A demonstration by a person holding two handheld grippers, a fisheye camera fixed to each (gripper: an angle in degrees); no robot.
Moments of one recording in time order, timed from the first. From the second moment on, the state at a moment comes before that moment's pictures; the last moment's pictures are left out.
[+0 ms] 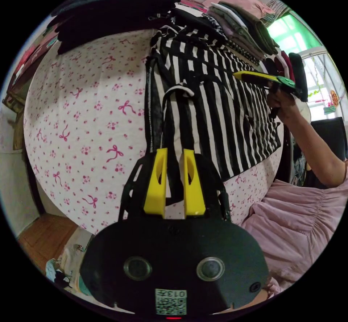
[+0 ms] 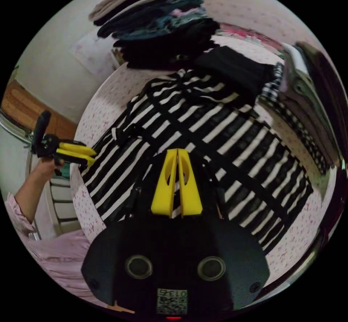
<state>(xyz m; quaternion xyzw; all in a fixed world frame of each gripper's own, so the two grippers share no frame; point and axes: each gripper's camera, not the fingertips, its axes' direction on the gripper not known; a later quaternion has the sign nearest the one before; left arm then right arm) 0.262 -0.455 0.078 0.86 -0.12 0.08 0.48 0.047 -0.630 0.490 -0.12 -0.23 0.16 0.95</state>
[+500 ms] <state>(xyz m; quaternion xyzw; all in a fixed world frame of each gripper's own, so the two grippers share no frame) 0.174 -0.470 0.190 0.89 0.01 0.06 0.46 0.090 -0.352 0.314 -0.08 -0.17 0.36 0.91</state>
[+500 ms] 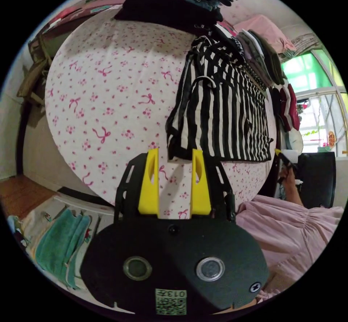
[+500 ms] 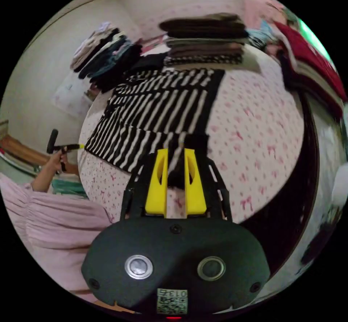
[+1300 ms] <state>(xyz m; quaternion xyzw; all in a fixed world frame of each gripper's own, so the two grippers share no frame) 0.186 -0.455 0.215 0.88 0.03 0.08 0.46 0.072 -0.307 0.318 -0.11 -0.15 0.47 0.86</state>
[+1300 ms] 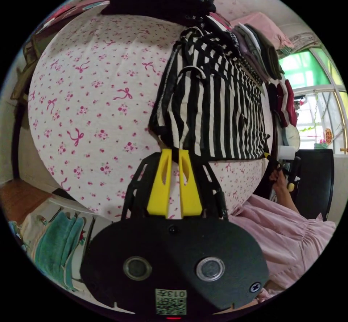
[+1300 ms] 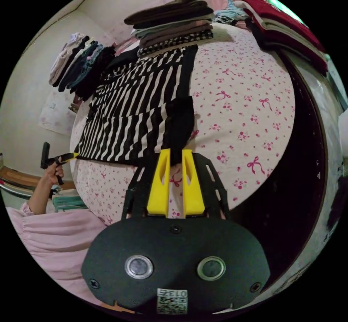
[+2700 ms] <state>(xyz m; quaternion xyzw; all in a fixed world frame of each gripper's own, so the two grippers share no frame) 0.243 -0.447 0.353 0.87 0.00 0.08 0.48 0.030 -0.301 0.252 -0.17 -0.17 0.39 0.89</state>
